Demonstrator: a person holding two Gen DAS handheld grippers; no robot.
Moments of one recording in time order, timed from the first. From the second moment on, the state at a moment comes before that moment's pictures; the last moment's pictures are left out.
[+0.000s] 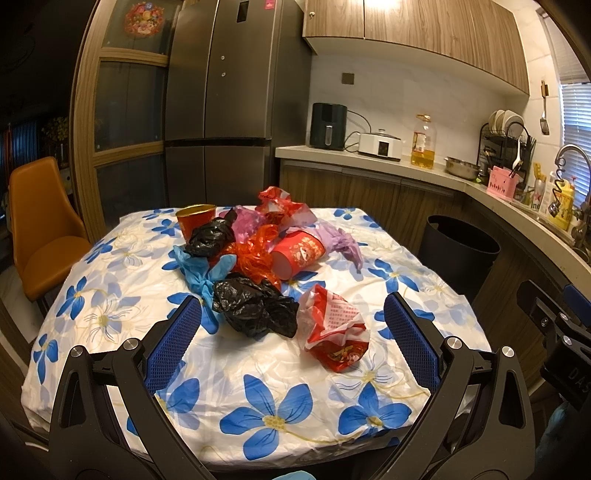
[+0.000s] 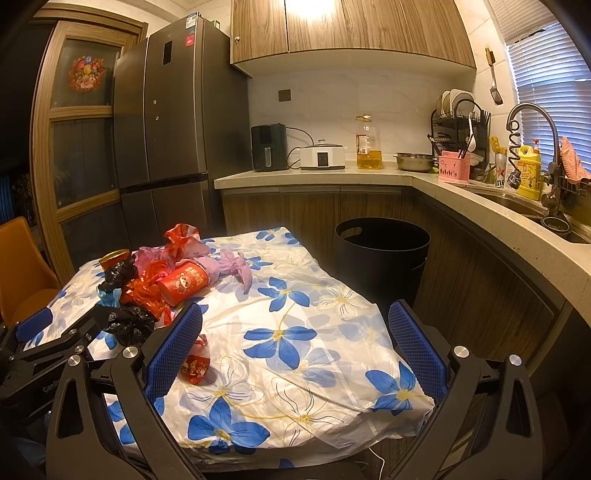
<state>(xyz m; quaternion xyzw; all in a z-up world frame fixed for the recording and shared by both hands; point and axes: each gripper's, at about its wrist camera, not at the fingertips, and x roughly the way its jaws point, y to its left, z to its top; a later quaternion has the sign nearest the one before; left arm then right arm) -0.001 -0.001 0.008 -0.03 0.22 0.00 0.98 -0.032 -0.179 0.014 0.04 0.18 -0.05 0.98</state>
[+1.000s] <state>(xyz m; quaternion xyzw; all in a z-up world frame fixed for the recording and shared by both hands) 0.000 0.059 -0.027 -0.07 0.19 0.07 0.98 0.042 -0.129 -0.046 0.04 0.20 0.10 0.97</state>
